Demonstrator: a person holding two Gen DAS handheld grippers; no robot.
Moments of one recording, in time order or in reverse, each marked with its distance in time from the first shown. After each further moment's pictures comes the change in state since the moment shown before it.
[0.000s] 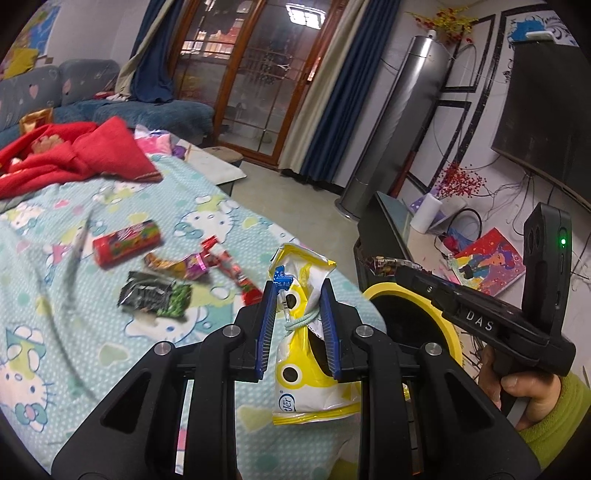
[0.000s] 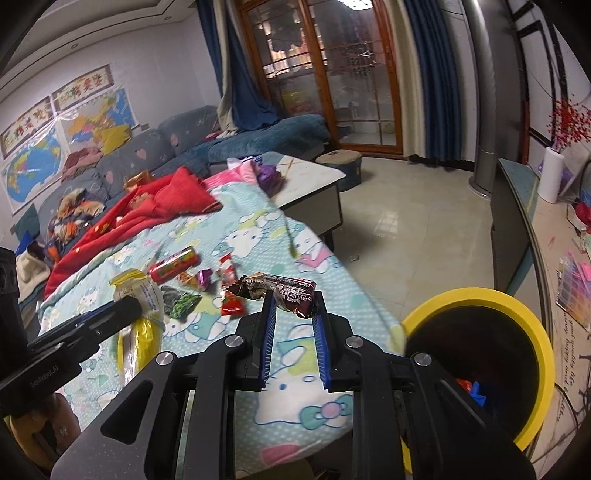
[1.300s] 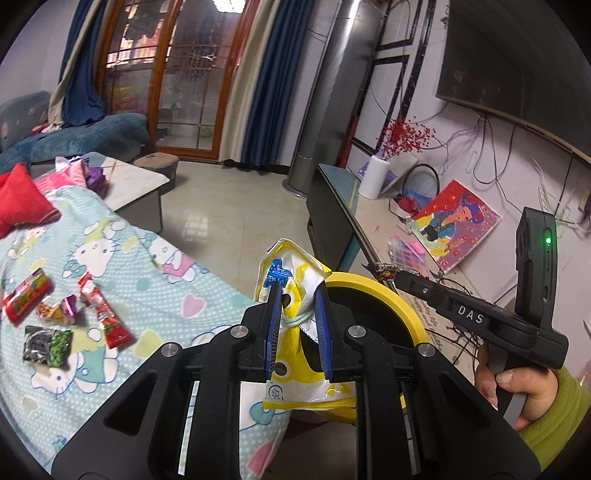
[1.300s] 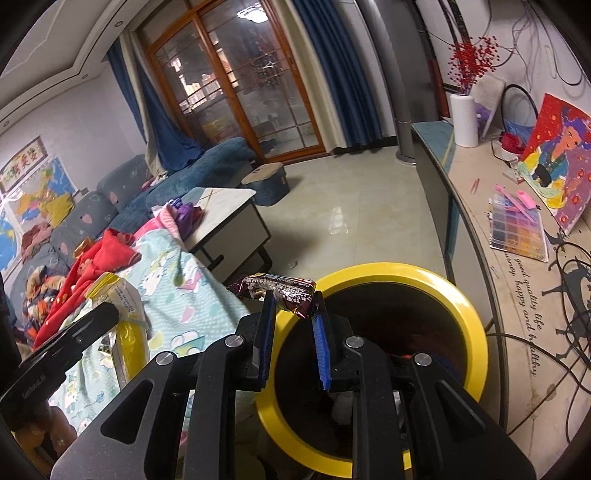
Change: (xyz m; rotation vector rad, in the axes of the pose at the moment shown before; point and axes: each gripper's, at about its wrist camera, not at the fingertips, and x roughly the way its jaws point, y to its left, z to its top) left arm 0.073 -0.114 0.005 0.207 0.076 -0.141; right arm -0.053 -0.136 -0.031 0.290 -0.070 -0.162
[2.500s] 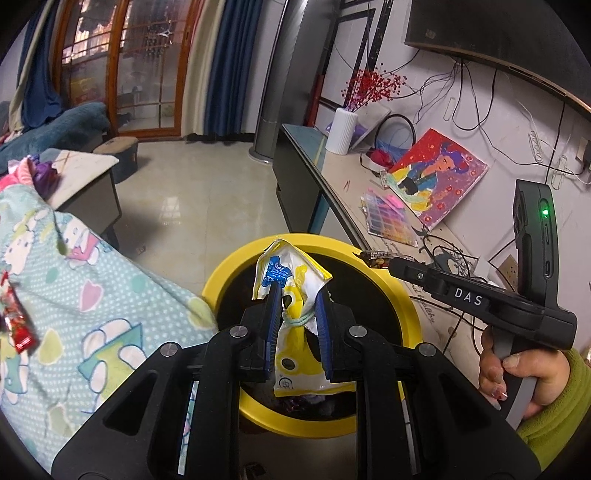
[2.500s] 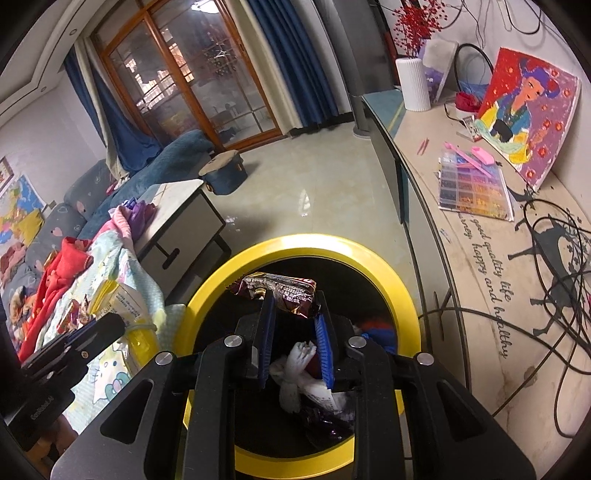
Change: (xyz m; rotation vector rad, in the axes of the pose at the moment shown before) left arm 0.086 -0.055 -0.024 0.089 0.140 -0.087; right arm 0.017 -0.093 -0.018 0.108 0.070 -0.103
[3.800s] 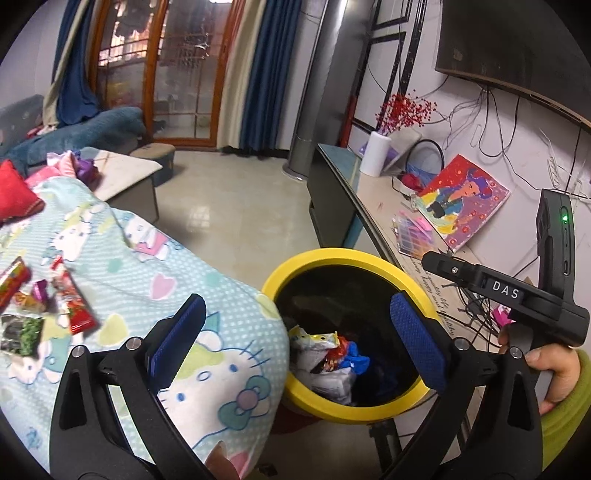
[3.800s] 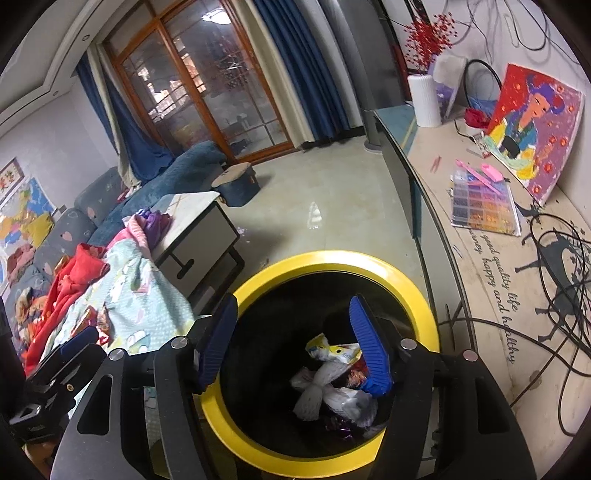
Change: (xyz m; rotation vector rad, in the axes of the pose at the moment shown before) left arm -0.056 0.033 -0.010 -0.065 -0.091 0.122; right arm -0.021 0.029 0.007 -0.028 -0.060 0.042
